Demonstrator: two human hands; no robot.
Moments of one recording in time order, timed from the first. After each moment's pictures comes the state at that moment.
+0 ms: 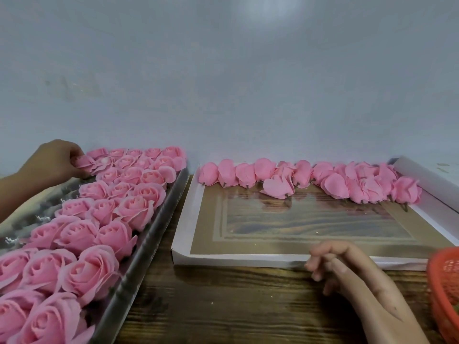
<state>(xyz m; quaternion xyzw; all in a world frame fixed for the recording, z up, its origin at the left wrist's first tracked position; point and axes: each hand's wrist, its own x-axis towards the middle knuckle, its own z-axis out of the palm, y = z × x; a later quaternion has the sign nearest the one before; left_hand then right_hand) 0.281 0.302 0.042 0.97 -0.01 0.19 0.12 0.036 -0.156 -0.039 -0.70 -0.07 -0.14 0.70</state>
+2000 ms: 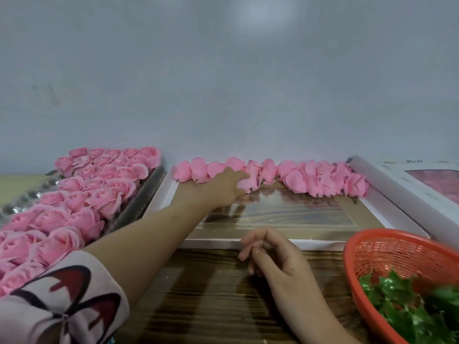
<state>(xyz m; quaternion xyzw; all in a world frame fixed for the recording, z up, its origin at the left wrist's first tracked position) 0.216 -0.034 0.005 0.94 -0.28 0.01 0.19 0.023 -0.145 -0.023 -0.70 -0.10 -0.10 0.70</state>
